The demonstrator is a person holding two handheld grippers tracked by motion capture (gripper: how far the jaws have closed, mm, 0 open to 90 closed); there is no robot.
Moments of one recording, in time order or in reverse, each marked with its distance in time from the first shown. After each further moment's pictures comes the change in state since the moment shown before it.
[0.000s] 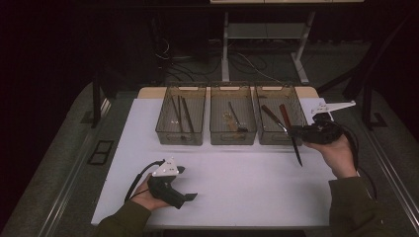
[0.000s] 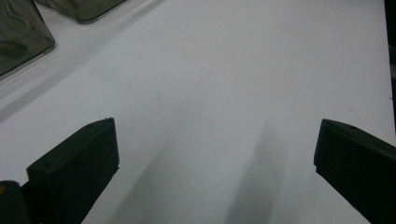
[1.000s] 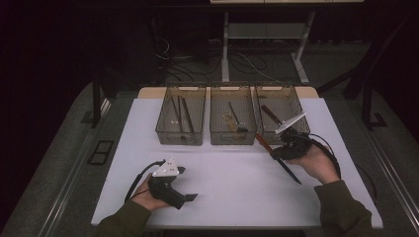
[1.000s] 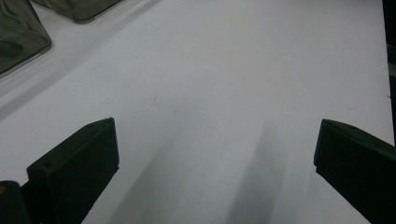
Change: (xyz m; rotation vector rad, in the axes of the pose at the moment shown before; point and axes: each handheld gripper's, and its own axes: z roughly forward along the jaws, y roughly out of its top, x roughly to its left) left arm 0.000 0.000 0.000 0.006 -0.007 0.007; right arm 0.043 -0.011 0.058 0.393 0.028 -0.137
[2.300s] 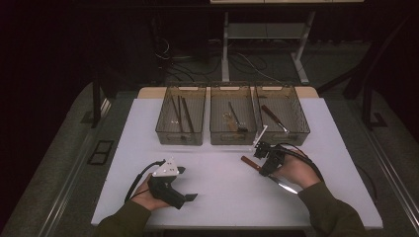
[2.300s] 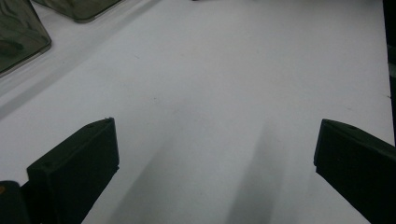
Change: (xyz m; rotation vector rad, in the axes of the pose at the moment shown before) left arm -0.002 0.000 0.002 -0.016 0.002 -0.022; right arm 0.043 0.020 0.060 0.359 -0.052 -0.172
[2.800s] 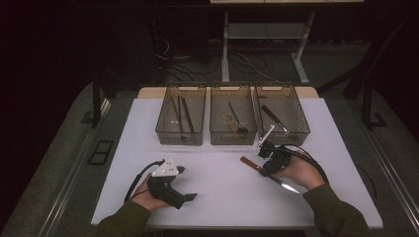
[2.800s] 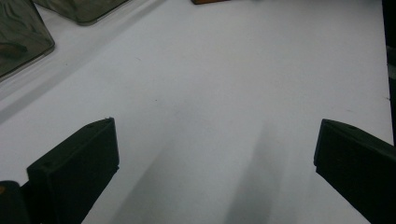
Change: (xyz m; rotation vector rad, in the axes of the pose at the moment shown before) left arm 0.000 0.000 -0.001 -0.008 0.004 -0.003; right arm -0.004 -0.011 -0.002 -0.079 0.032 0.039
